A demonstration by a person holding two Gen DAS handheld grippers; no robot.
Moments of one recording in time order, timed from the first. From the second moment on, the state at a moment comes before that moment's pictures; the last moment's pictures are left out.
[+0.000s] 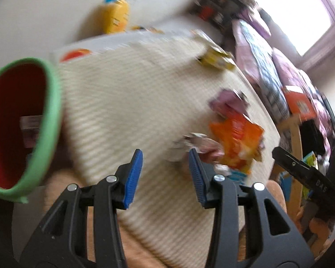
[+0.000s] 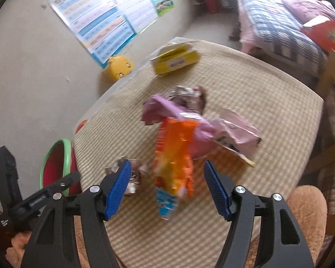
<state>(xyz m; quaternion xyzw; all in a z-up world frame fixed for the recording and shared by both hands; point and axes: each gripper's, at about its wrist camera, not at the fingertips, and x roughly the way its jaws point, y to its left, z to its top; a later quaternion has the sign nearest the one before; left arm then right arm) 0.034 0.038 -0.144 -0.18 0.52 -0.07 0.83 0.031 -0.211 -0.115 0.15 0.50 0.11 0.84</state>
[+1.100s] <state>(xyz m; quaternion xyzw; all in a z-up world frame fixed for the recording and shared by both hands) 0.040 -0.029 -0.181 -0.08 0.57 -0.11 0.81 0.028 -0.233 -0.137 0.21 0.52 0.12 0.82</state>
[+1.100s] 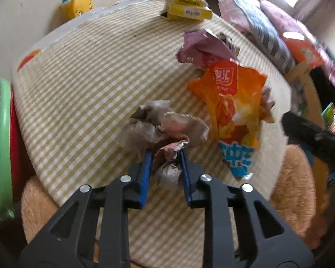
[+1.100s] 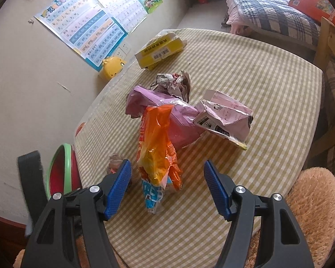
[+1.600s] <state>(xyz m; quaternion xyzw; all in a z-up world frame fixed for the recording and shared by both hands) 0.021 0.013 -0.174 -0.14 0.56 -0.07 0.81 0.055 -0.194 -0.168 0.16 0.55 0.13 0.81</state>
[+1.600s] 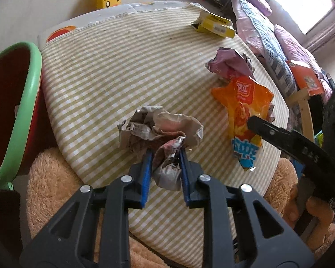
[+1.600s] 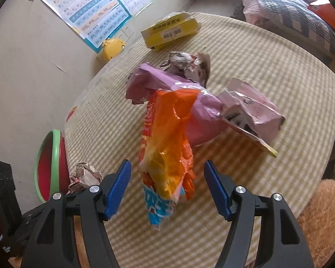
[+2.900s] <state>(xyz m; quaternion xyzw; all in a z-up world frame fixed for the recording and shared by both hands) 0.016 0.025 -0.152 -0.14 0.53 -0.05 0.84 0.024 -0.177 -0.122 0.13 0.51 0.19 0.83</state>
